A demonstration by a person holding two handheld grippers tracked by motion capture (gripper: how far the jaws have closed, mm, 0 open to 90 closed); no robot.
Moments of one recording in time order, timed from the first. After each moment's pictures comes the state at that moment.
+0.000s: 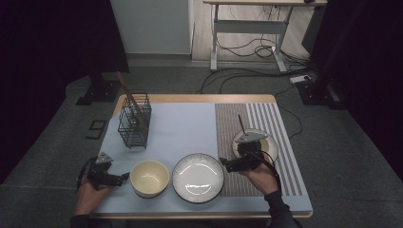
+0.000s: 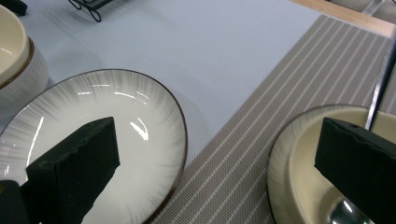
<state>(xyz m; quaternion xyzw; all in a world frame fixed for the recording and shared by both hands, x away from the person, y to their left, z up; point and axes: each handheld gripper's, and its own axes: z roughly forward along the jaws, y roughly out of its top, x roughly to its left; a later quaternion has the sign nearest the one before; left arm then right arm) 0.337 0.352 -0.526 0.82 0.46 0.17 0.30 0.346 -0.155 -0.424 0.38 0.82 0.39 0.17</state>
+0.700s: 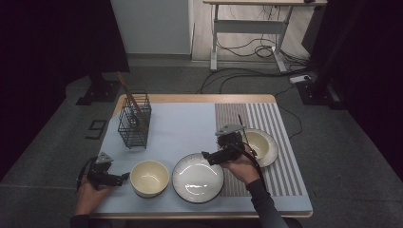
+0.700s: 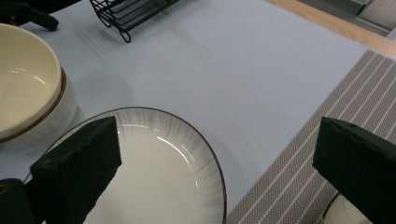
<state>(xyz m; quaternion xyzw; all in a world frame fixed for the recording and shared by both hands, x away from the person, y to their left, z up) 0.337 0.352 -0.526 0.82 0.46 0.17 0.30 0.368 -0.103 -0.412 0.35 0.83 0.41 0.15</state>
